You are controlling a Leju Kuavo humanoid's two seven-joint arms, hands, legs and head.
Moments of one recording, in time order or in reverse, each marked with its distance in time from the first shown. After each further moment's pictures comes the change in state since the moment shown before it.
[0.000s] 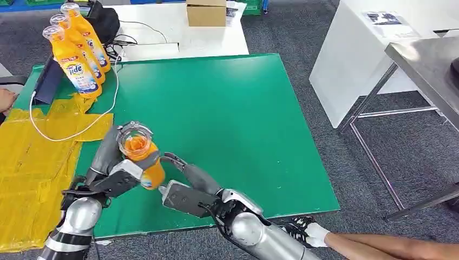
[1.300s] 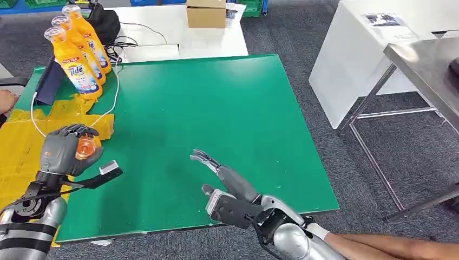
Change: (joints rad) left arm -0.058 0.213 0.130 0.369 -0.578 0.369 0.087; right arm 0.107 -0.218 -0.058 -0.311 -0.051 0.008 -0.001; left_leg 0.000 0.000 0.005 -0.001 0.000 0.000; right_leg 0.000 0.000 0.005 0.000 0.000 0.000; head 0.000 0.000
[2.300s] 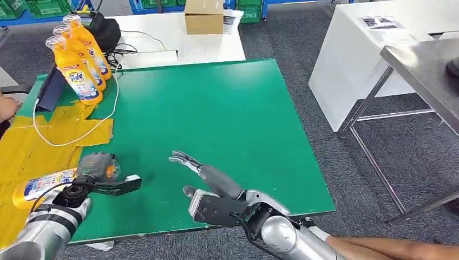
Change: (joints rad) left arm -0.259 -0.051 -0.290 0.728 -0.197 -0.285 0.262; right arm -0.096 0.055 0.066 0.053 -0.050 0.054 0.000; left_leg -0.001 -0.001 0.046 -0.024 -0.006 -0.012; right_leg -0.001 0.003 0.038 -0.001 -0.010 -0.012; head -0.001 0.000
